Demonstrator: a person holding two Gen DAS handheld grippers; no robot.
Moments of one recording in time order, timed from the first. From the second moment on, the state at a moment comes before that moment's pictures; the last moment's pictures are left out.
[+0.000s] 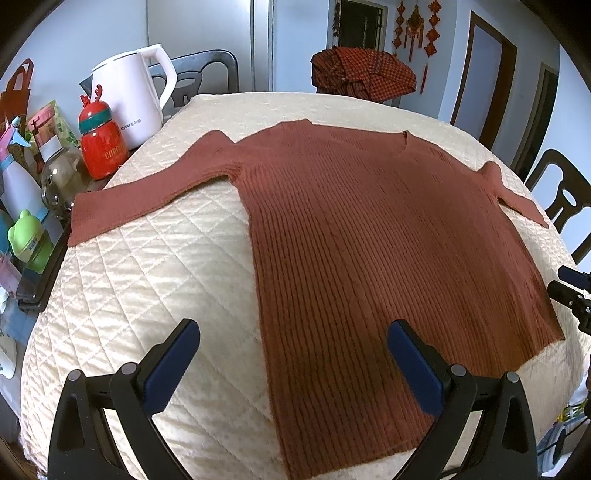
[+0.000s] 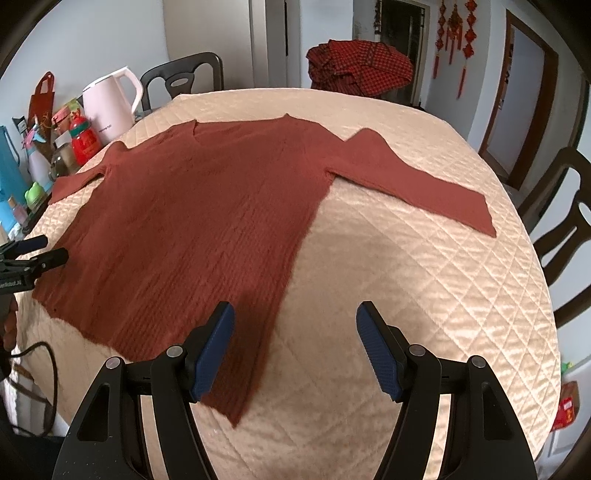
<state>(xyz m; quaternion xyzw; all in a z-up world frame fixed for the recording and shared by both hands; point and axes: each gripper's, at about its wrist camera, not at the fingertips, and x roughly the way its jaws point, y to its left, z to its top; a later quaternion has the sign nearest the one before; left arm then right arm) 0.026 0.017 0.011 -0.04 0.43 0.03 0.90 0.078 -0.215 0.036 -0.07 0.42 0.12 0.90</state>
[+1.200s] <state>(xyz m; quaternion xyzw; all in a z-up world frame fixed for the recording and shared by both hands) 0.084 0.192 0.001 -0.22 0.37 0.18 0.88 0.134 -0.153 0.042 -0.09 0.41 0.17 0.89</state>
